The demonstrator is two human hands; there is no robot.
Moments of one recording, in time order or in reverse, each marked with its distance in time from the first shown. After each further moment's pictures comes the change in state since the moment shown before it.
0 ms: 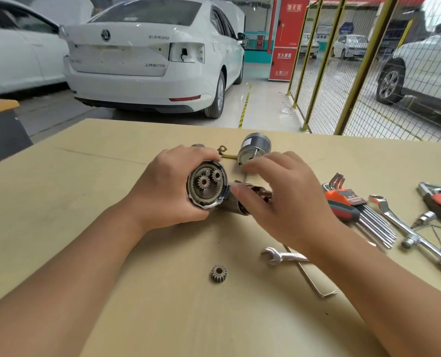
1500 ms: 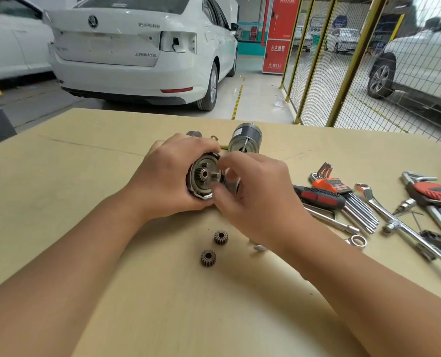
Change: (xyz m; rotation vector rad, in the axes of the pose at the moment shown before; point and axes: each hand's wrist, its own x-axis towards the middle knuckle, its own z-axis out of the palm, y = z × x) left_hand 0.002 0.011 0.010 0.038 -0.034 0.000; right_hand -0.005 -0.029 0.008 0.156 0.028 0.035
